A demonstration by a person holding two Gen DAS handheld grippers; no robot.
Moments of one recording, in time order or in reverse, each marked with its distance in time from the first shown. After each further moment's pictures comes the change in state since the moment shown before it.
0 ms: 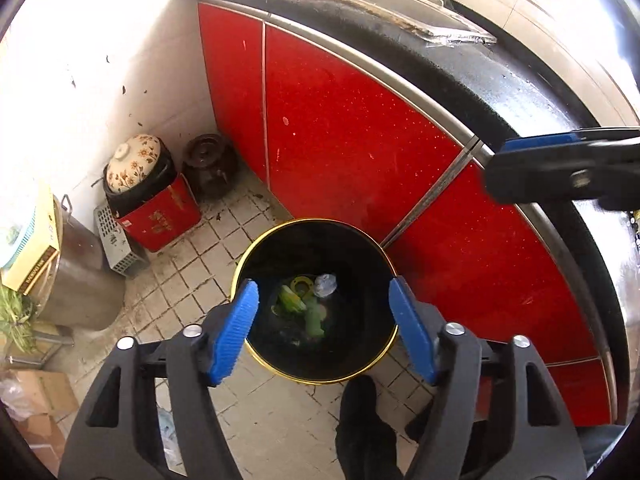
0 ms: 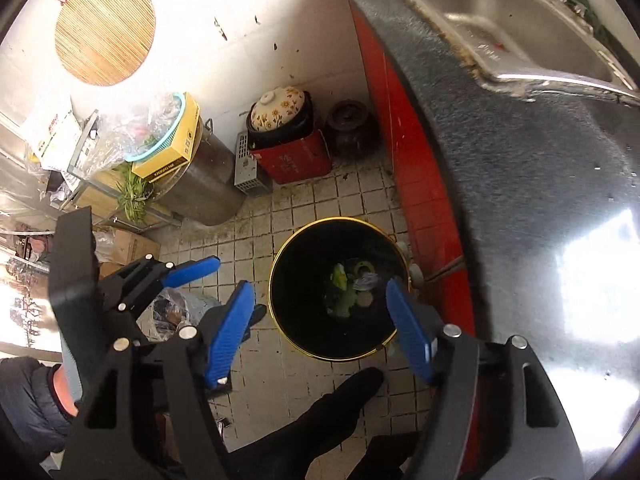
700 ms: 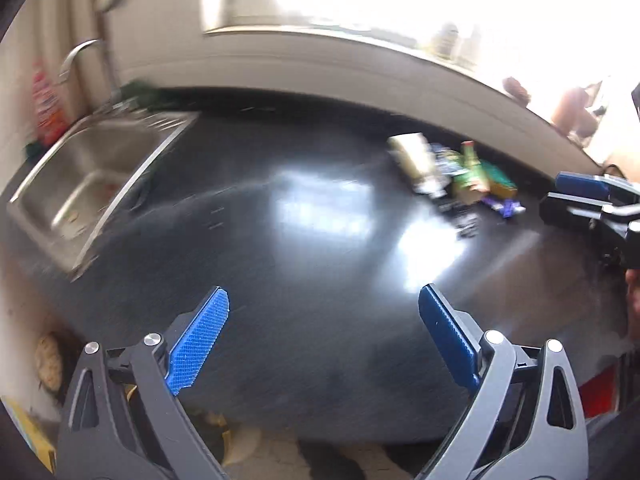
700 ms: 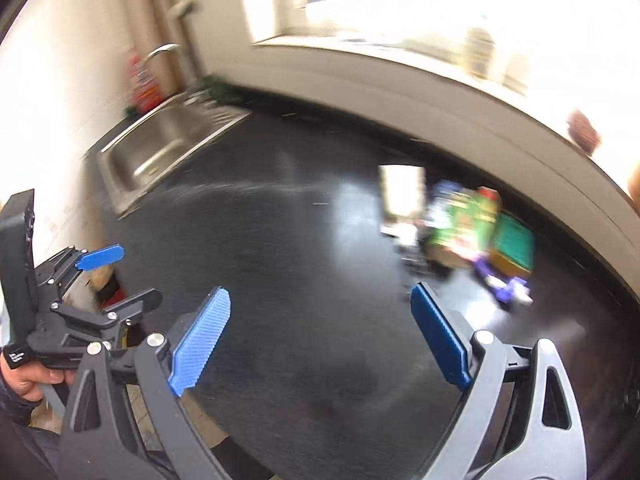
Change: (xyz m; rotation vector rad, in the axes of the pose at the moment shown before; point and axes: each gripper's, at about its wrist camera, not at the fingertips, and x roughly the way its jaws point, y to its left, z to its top) left arm -0.112 -0.353 0.078 0.577 -0.117 -0.393; right arm -0.326 -0.187 -0.268 0.640 -0.421 -0.572
